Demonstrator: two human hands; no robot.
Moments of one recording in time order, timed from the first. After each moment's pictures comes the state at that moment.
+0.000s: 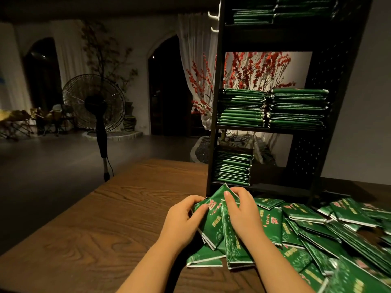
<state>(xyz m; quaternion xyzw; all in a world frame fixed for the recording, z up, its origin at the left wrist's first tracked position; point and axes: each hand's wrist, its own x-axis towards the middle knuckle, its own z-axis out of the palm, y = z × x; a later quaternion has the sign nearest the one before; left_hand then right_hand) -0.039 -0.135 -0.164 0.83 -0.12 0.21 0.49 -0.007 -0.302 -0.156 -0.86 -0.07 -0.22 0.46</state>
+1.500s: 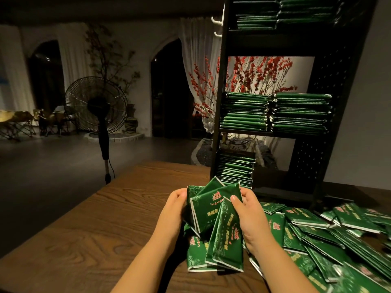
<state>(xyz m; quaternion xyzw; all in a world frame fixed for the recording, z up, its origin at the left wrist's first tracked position) -0.026 -0.123 -0.164 0.63 -0.01 0.07 0.77 -0.013 -0.303 -0.148 -0.70 -0.05 -0.10 0.70</state>
